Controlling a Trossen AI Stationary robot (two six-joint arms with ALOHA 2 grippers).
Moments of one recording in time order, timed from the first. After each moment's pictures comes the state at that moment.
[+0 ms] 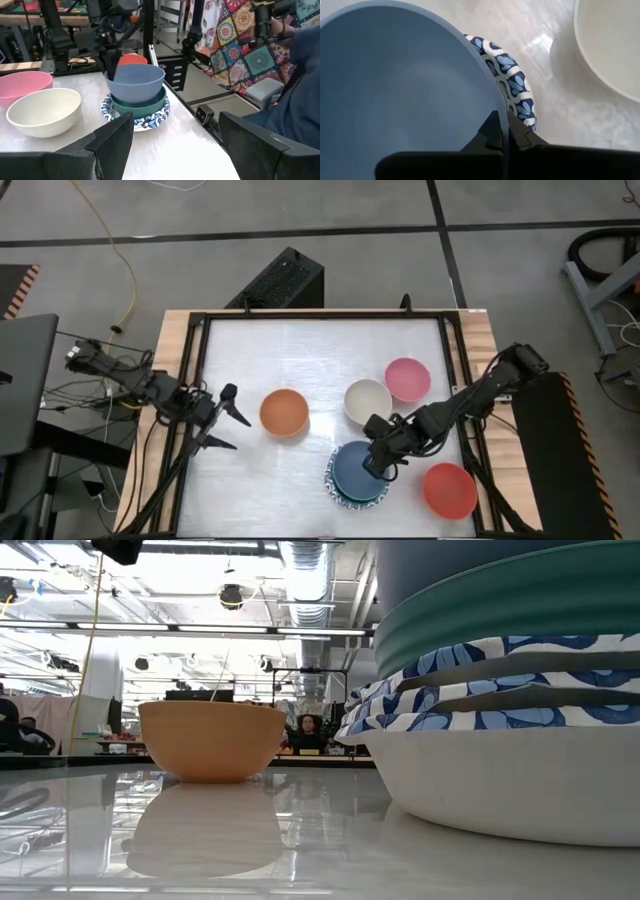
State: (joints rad) left arm -0.42 0.56 0.51 -0.03 0.03 -0.09; right arm 0.52 1.49 1.14 -0.71 0.22 1.11
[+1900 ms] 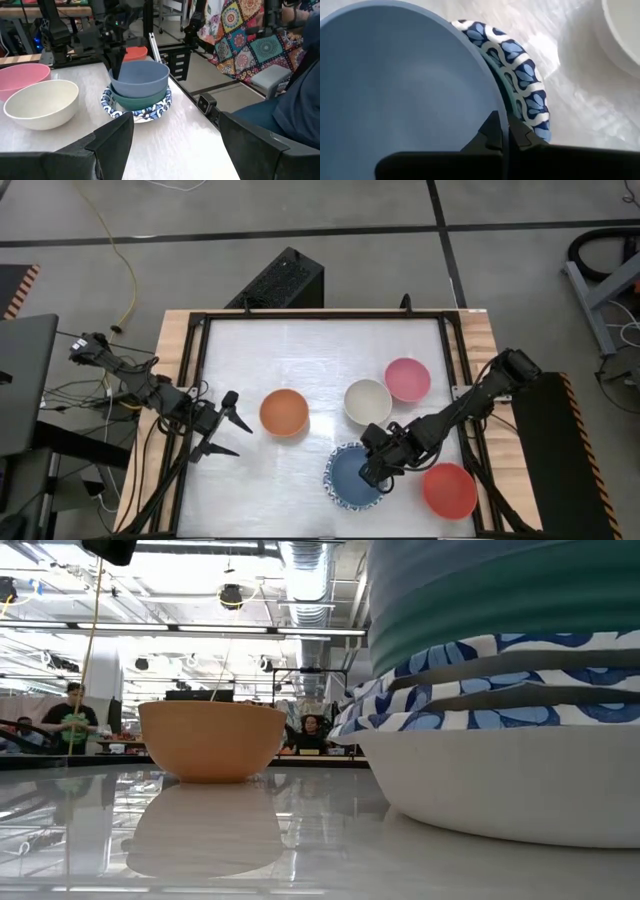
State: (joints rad) left arm -0.53 0.62 0.51 -0.03 -0.09 -0.07; right arm 0.57 1.58 1.14 -0.66 0.26 1.18
